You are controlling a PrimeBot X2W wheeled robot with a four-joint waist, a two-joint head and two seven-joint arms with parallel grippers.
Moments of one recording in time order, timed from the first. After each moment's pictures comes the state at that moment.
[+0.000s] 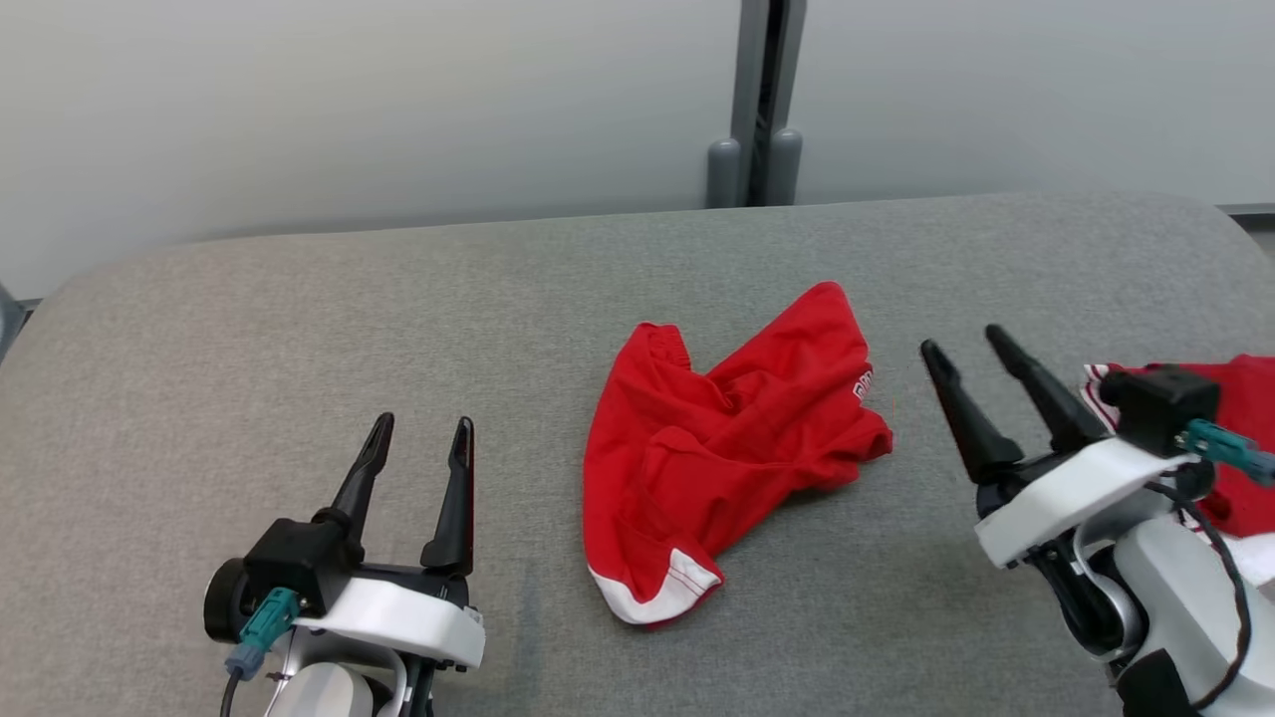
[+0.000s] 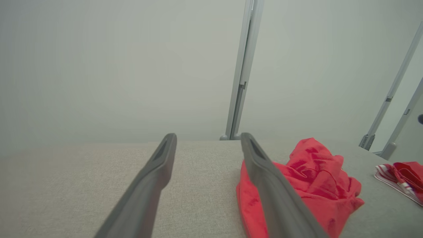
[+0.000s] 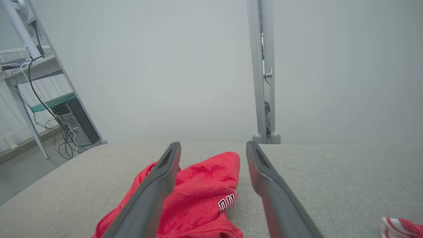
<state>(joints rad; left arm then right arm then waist) -0.13 0.05 -0.19 0.24 -0.26 -0.01 -0.26 -0.49 -0.36 0.58 0.48 0.76 0.13 -0.26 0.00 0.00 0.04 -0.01</state>
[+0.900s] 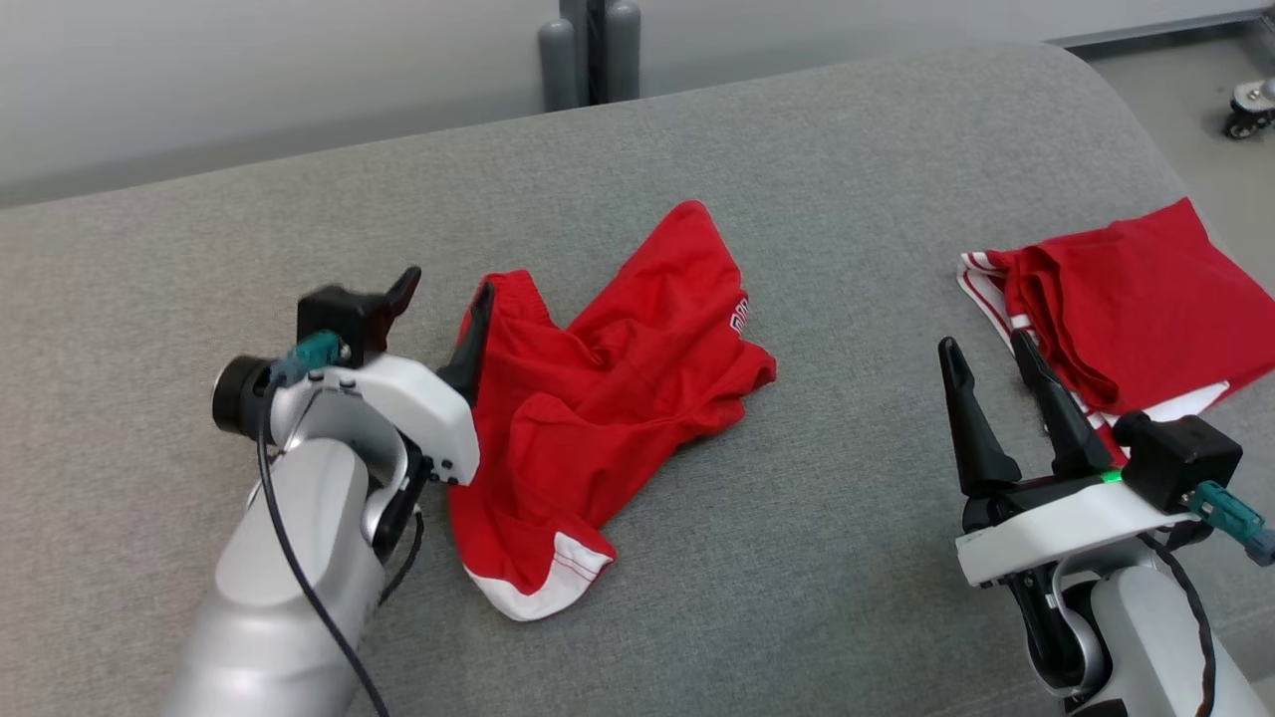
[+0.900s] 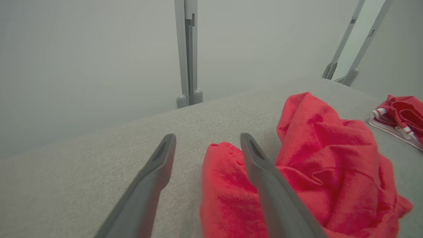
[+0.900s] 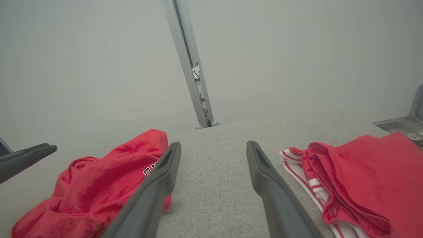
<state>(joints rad) -0.60 0.05 -0.23 0.74 -0.20 -0.12 -0.18 -0.30 -0.12 0.20 0.31 0.42 0.13 -0.26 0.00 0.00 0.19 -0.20</state>
